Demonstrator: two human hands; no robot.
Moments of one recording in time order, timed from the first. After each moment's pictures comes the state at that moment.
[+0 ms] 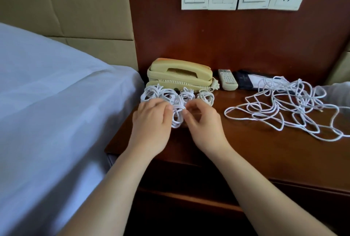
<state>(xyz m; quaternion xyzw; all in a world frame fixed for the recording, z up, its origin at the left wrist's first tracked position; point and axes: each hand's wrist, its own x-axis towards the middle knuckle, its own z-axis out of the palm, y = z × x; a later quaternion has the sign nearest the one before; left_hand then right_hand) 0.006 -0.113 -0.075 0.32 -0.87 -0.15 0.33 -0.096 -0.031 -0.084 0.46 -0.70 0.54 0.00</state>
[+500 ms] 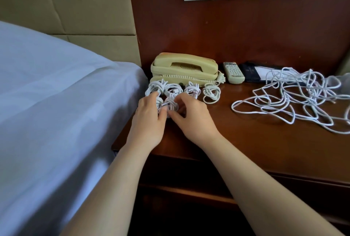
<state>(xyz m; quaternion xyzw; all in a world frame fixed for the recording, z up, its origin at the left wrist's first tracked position) 0.014 -0.139 -0.089 0.36 -0.86 -0.20 0.29 -0.087 -0.063 -0.088 0.53 -0.73 0.44 0.01</state>
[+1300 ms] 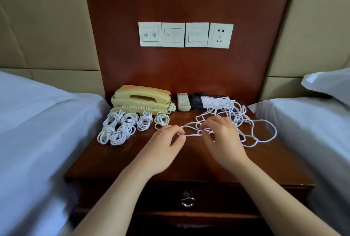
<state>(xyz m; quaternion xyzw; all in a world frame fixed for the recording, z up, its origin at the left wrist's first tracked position) -0.040 -0.029 -0.042 0.14 -0.92 -0.29 0.23 -0.167 0.095 -0.051 0.46 -0.81 0.32 0.20</state>
